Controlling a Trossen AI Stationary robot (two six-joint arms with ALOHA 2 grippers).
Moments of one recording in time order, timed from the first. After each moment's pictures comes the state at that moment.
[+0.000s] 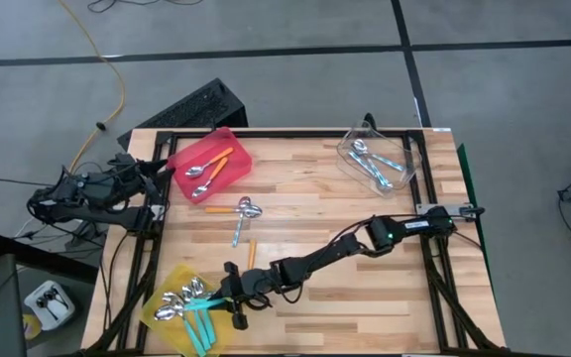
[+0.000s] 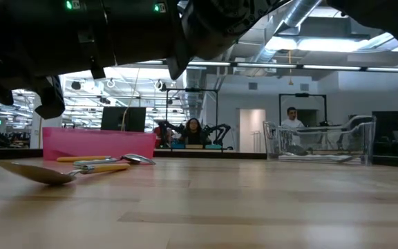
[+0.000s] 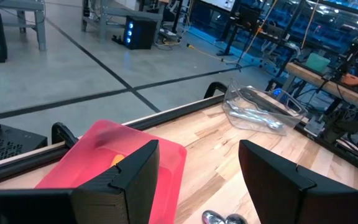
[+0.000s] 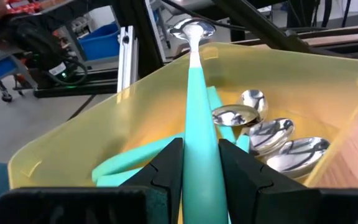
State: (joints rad) left arm -0.11 0.07 0.63 -0.88 -0.80 -0.55; right arm 0.34 2.61 2.01 0.39 0.00 0.26
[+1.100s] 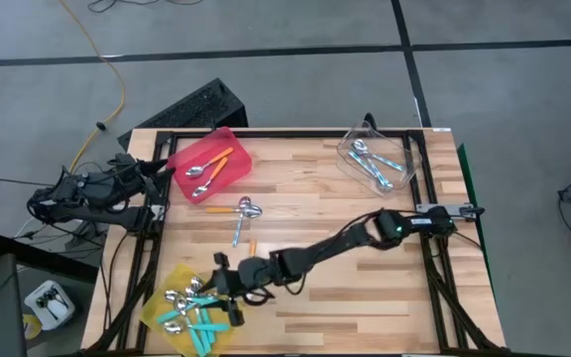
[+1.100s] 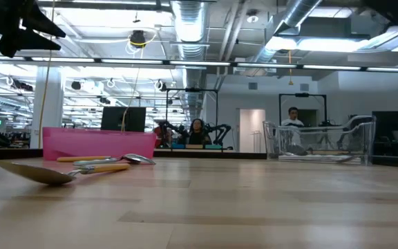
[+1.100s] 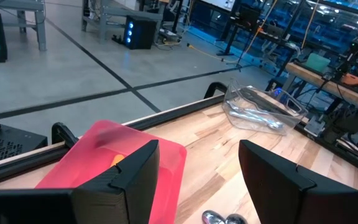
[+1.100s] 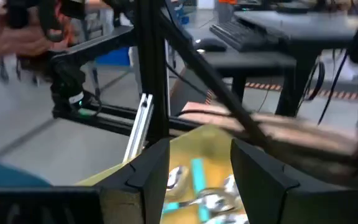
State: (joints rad) left arm -0.11 0.07 0.63 -0.88 -0.80 -0.55; right arm 0.31 2.44 2.10 0.21 -0.06 -0.01
